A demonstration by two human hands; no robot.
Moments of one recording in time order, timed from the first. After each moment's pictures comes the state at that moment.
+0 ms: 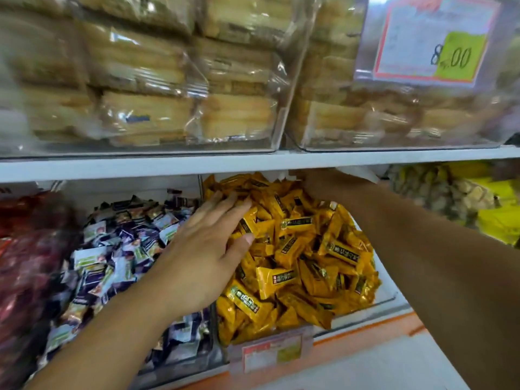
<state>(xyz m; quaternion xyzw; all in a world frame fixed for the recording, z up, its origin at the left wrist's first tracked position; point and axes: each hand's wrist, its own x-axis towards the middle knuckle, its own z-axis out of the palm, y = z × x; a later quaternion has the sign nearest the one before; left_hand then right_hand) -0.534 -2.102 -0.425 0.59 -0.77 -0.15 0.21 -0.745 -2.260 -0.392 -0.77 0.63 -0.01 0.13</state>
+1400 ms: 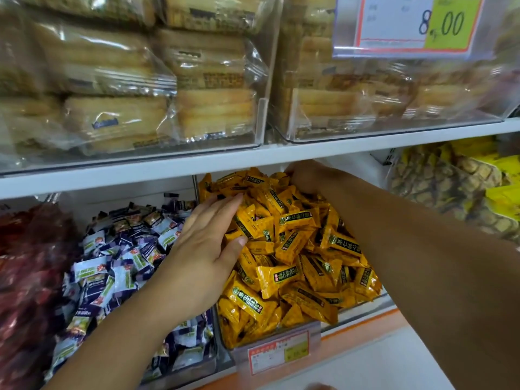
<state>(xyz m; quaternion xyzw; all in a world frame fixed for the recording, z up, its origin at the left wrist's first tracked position) -0.537 -2.102 -0.431 0.57 -0.76 -0.18 0.26 -0.734 -2.297 -0.420 -0.78 0.62 0.01 0.12</state>
